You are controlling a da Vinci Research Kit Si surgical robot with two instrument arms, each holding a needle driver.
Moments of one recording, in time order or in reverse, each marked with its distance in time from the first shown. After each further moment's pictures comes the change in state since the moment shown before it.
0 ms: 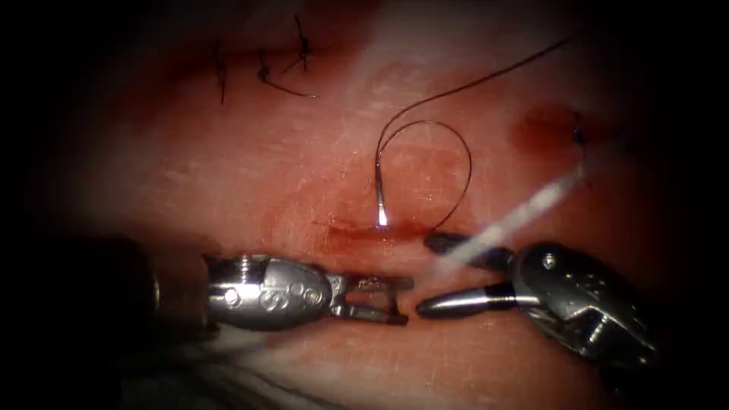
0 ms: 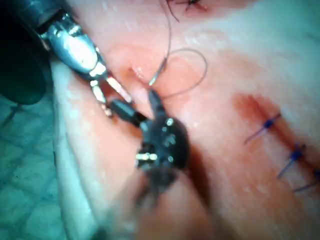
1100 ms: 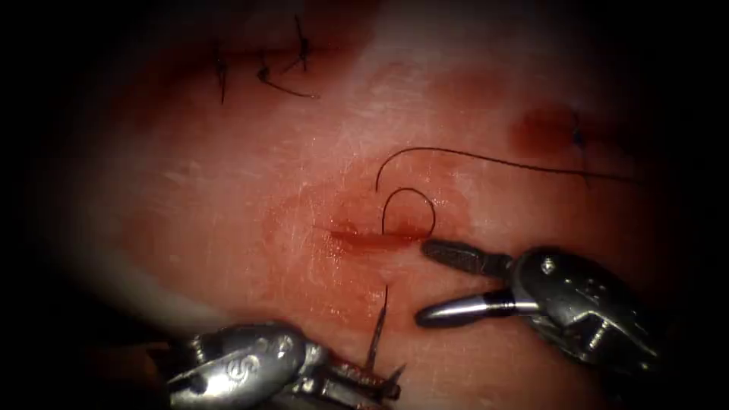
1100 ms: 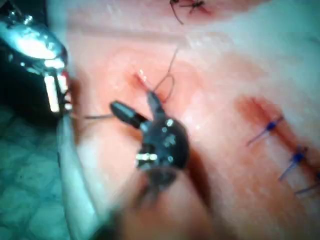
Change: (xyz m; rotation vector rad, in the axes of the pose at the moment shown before) right arm 0.000 0.000 0.000 0.028 -0.016 0.095; left arm 0.007 0.005 -0.003 -0.333 0.262 -0.469
